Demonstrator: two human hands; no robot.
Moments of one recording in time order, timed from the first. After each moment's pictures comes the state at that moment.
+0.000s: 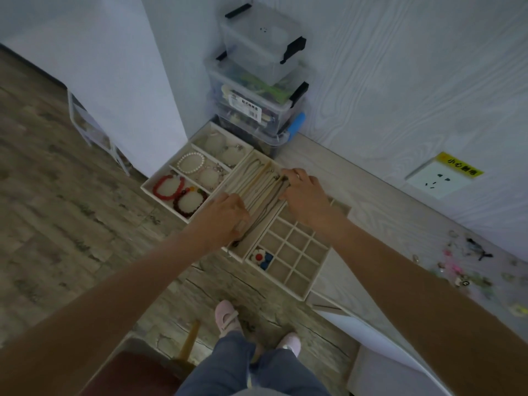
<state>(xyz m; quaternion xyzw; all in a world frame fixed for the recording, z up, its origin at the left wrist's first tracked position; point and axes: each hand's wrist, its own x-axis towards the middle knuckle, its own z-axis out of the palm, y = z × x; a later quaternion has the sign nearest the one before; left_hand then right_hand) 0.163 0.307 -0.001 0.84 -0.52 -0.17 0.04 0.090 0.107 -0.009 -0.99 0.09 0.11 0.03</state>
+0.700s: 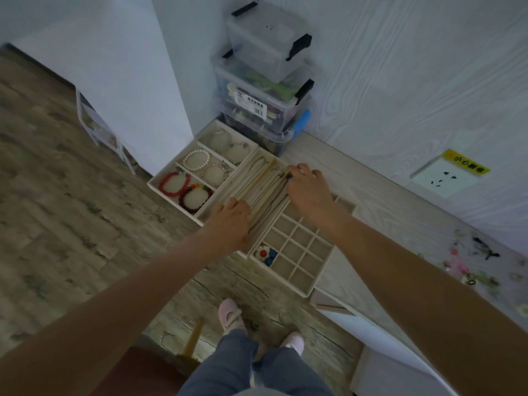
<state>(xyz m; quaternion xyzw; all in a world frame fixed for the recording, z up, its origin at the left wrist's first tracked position) 0.143 0.302 -0.002 0.84 -0.50 -0.21 -0.02 0.096 0.109 -0.012 -0.99 0.09 0.10 -0.04</state>
